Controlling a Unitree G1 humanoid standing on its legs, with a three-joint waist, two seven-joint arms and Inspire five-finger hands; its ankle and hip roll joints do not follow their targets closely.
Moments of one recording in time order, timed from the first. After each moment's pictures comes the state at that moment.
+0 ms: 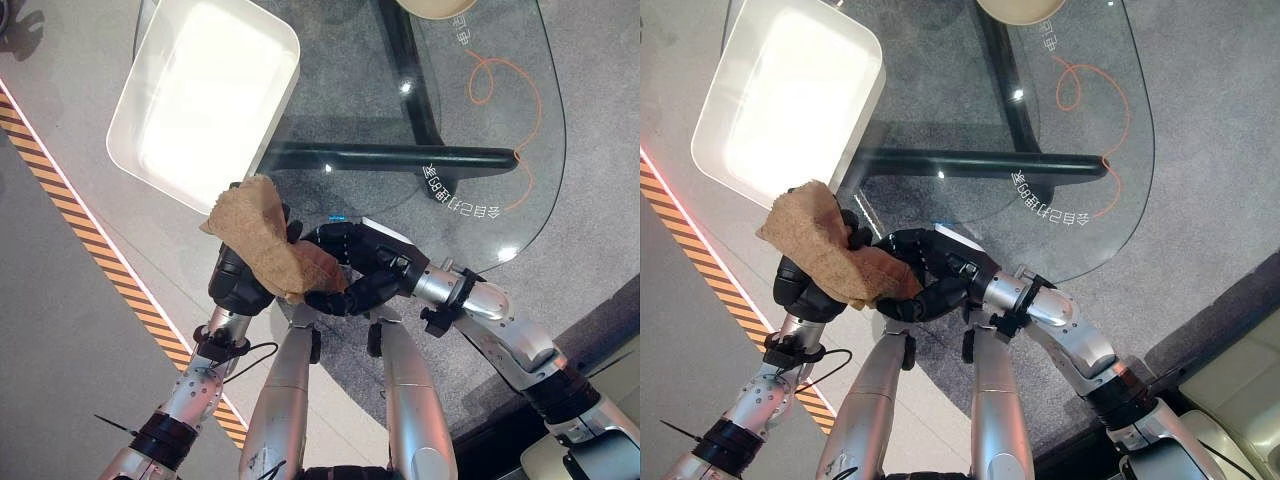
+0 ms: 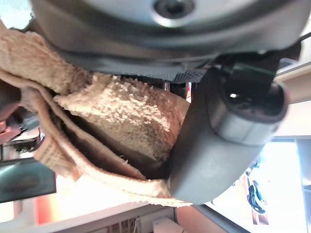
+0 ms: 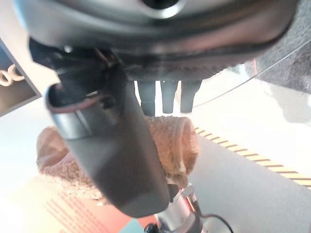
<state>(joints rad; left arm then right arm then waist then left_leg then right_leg) -0.17 0.48 -0.34 0.10 -1.72 -0.22 -0.83 -0.40 -0.64 0.43 -0.11 0.58 -0.01 0.41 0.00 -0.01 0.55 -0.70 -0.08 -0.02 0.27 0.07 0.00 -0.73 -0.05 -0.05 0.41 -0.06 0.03</state>
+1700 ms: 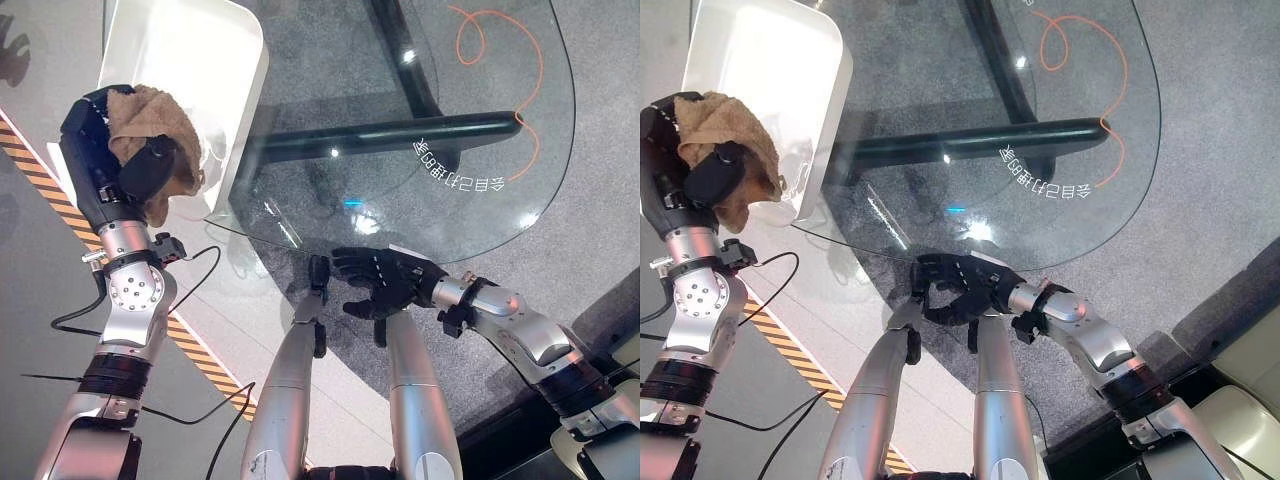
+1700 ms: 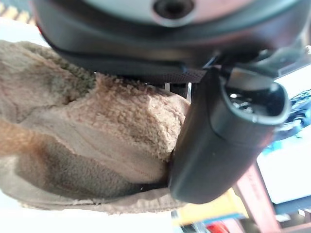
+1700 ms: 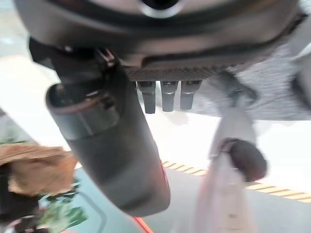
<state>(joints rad) -0.48 0.68 -0.10 0.34 -0.44 -0.44 0.59 -0.44 -0.74 0.47 0.07 0.53 0.30 0.42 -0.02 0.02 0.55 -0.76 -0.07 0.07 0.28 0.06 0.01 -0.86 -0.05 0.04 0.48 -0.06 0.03</state>
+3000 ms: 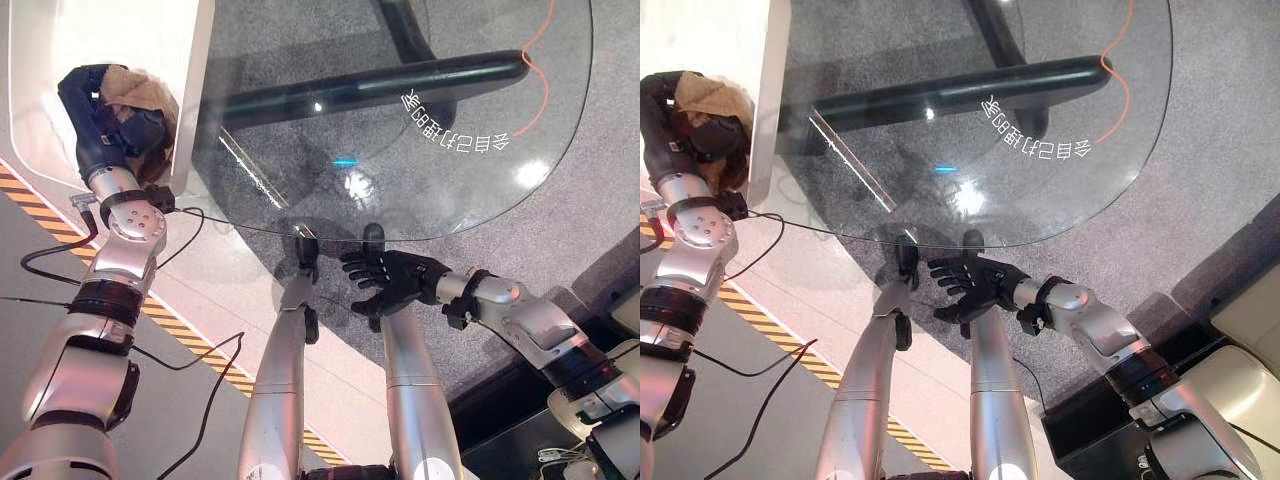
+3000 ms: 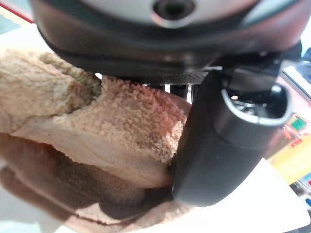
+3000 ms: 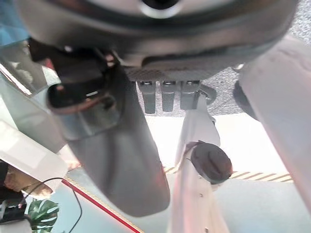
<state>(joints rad) -0.87 0.76 -0.30 0.70 -0.34 -0.20 0.68 -0.55 -0.77 0.51 0.10 0.62 0.35 0.41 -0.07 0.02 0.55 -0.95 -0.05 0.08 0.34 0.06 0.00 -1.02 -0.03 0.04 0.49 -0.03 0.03</state>
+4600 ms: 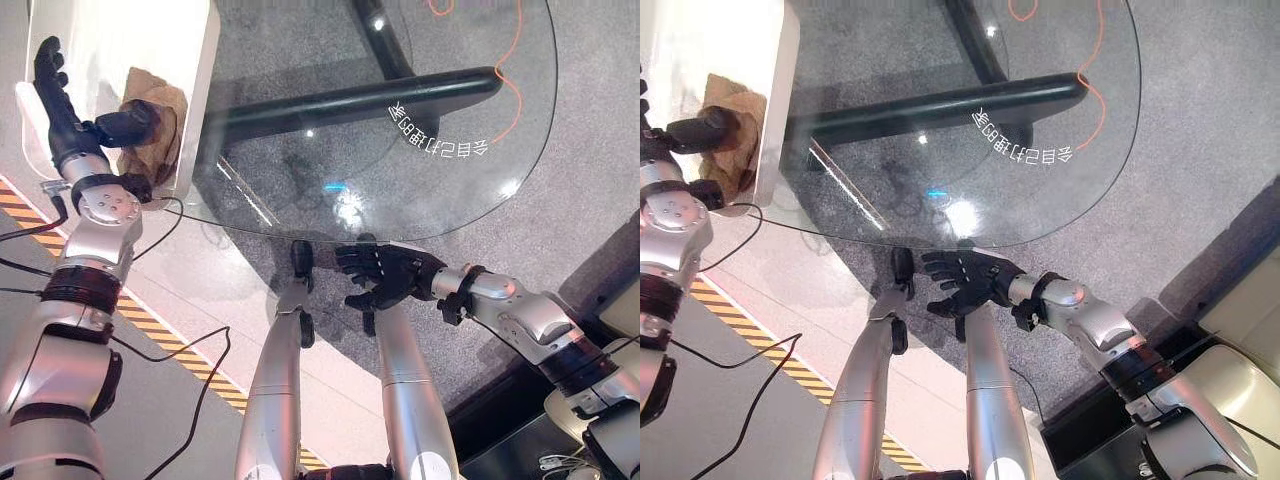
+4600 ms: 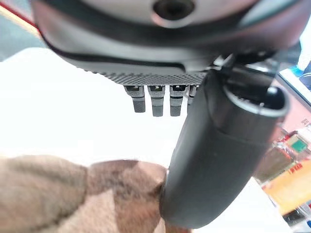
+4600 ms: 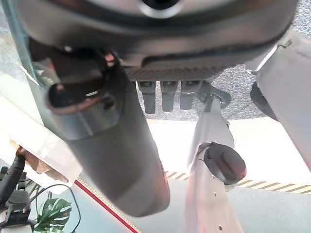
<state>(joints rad) -0.90 0.86 -0.32 0.75 -0.41 -0.09 0.62 -0.54 -0.76 0.53 0.11 0.65 0.34 0.39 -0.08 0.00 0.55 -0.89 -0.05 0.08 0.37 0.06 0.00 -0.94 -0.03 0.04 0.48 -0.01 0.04</state>
